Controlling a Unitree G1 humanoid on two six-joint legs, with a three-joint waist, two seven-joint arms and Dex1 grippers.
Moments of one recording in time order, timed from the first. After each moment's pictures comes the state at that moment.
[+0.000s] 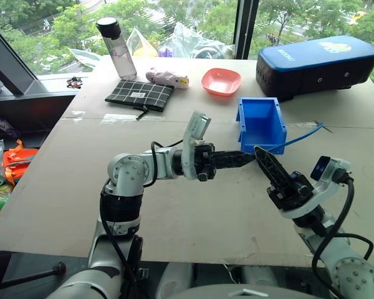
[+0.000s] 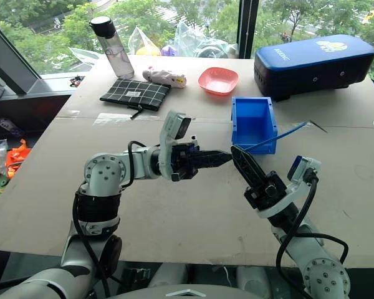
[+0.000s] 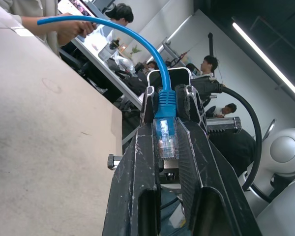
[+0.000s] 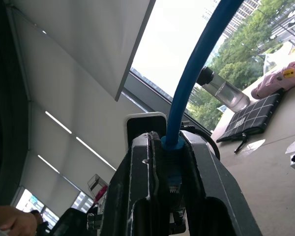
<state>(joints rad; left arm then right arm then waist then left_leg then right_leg) -0.60 0.28 0.02 -0.14 -1.09 1.25 -0.83 0.21 -0.16 -0.04 -0.73 1.35 0.52 0.30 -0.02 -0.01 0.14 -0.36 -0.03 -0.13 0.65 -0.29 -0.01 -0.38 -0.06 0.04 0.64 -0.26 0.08</state>
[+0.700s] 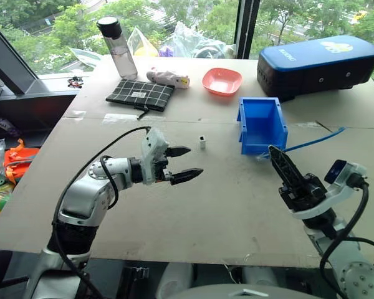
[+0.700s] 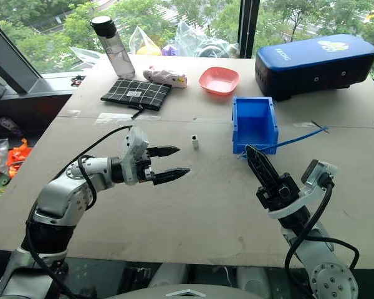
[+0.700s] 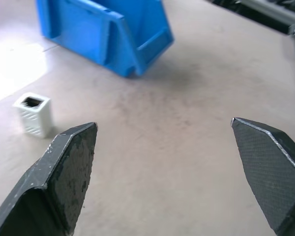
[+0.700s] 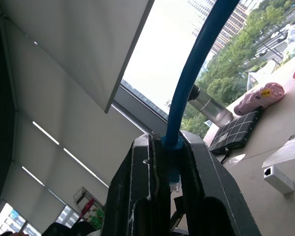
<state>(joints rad) -0.31 0.62 -0.04 -0.17 -0.49 0.50 -0.90 0.24 -0.19 -0.09 -0.71 1.36 0.44 0.35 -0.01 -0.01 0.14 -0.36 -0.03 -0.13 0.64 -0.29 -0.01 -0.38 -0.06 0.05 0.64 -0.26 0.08</state>
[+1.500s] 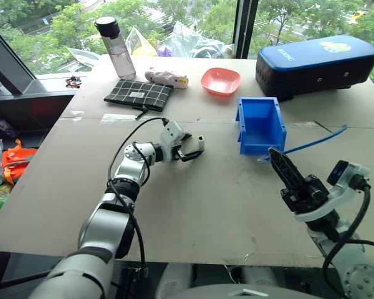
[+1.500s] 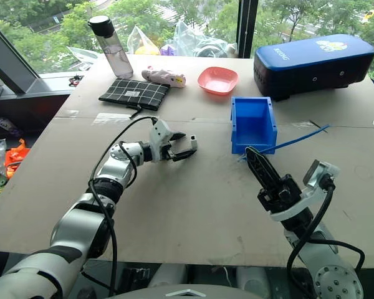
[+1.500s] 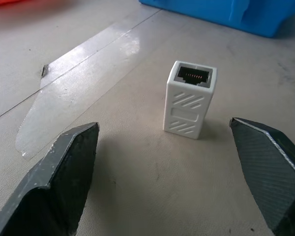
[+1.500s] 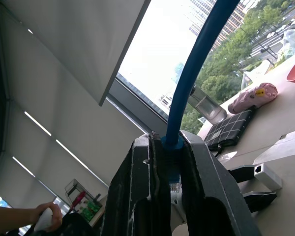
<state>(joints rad) -0.81 0.38 -0.12 0.99 -0.11 -0.21 -0.97 0.28 -0.24 -0.09 -0.75 1.34 0.43 0.34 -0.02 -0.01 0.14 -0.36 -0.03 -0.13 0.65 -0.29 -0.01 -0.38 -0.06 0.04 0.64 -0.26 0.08</state>
